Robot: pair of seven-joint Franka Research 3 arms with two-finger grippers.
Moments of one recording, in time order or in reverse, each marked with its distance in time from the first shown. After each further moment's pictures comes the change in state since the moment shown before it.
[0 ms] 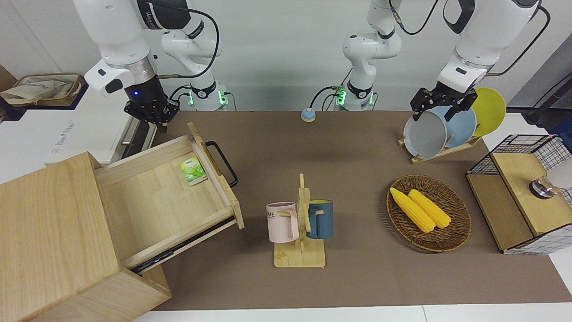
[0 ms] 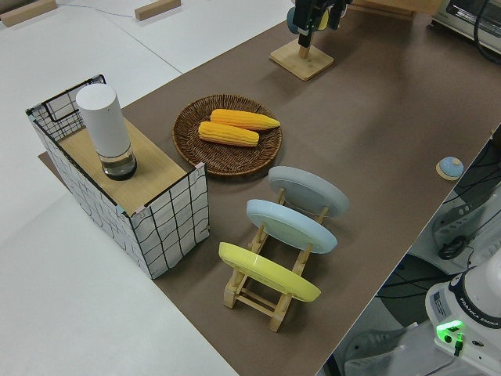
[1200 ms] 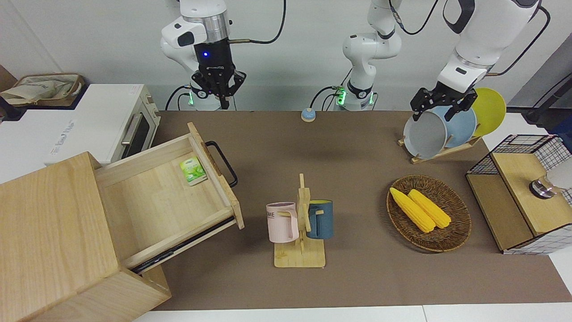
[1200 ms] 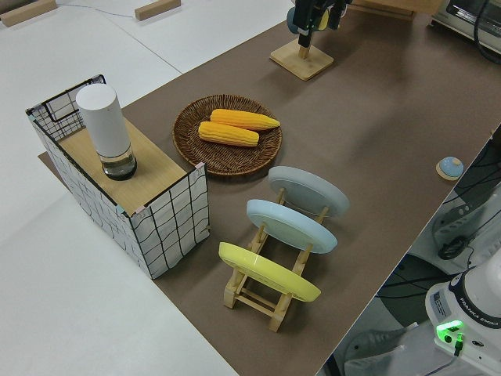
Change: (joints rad) left arm 0.000 0.000 0.000 0.000 0.000 0.000 0.000; right arm 0.229 -0.041 0.062 0.036 0.000 0.054 0.539
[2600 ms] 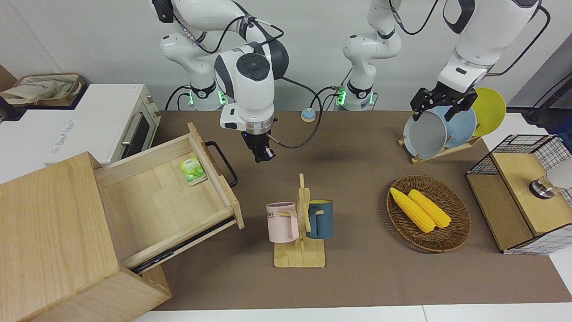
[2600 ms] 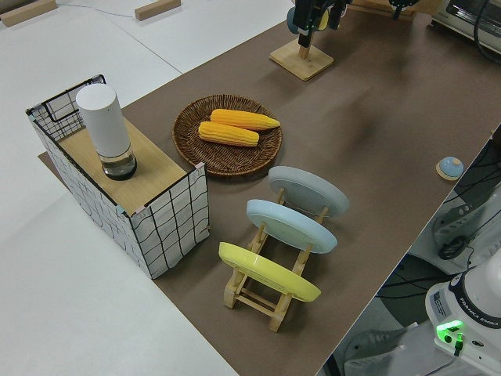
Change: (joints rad) left arm 0.000 0.000 0.000 0.000 0.000 0.000 0.000; right arm 0.137 0.279 -0.050 -0.094 -0.039 0.179 0.747
